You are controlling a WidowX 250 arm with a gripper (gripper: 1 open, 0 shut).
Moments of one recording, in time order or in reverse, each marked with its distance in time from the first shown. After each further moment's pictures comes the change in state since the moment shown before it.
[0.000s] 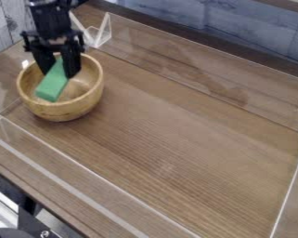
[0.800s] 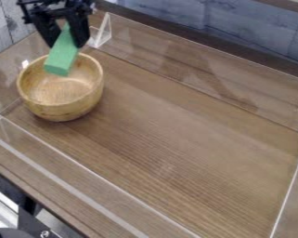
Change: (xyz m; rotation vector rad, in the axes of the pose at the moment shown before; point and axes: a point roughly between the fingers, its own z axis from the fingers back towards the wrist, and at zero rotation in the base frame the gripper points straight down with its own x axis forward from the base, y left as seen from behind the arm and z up) arm -0.015 -0.047 0.049 -0.093 -0.081 0.026
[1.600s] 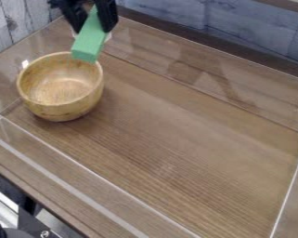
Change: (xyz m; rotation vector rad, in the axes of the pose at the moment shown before) arm 0.007 -0.039 0.009 -0.040 0.002 -0.039
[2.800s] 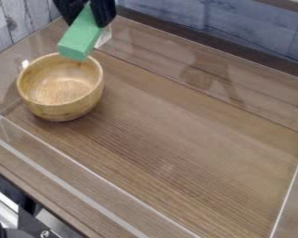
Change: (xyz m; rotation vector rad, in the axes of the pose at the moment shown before) arm -0.039 -0.020 0.024 -0.010 0.005 -0.110
